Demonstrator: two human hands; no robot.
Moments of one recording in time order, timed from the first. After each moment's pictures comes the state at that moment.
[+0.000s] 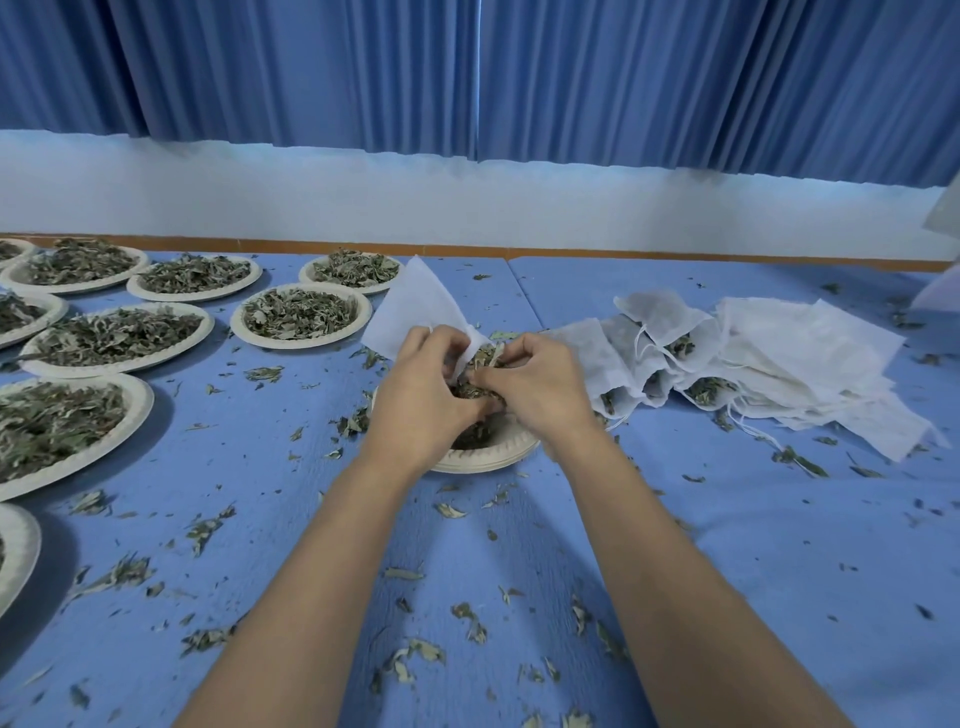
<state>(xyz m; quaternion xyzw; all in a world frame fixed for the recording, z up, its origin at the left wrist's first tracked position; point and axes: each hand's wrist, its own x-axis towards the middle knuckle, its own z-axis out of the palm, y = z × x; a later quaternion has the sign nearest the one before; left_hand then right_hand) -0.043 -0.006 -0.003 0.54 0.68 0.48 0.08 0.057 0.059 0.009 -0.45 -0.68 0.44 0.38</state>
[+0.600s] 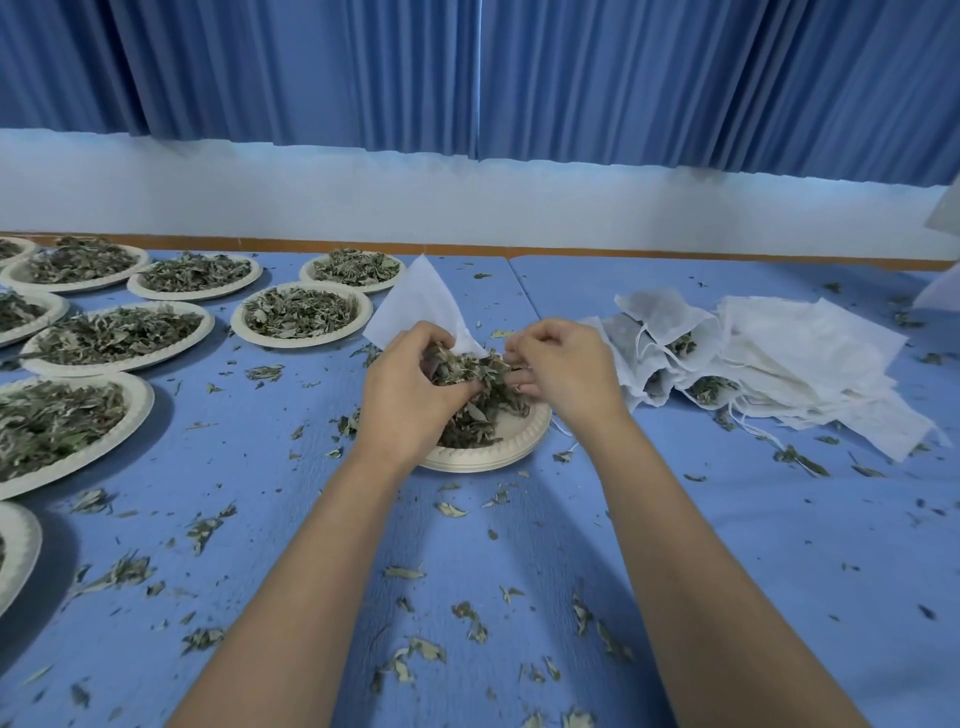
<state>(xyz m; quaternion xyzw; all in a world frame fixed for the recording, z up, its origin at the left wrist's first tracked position) -0.052 -0.005 -0.008 0.50 0.68 0.54 0.09 0.075 0.066 0.022 -0.45 -0.67 0.44 0.39</state>
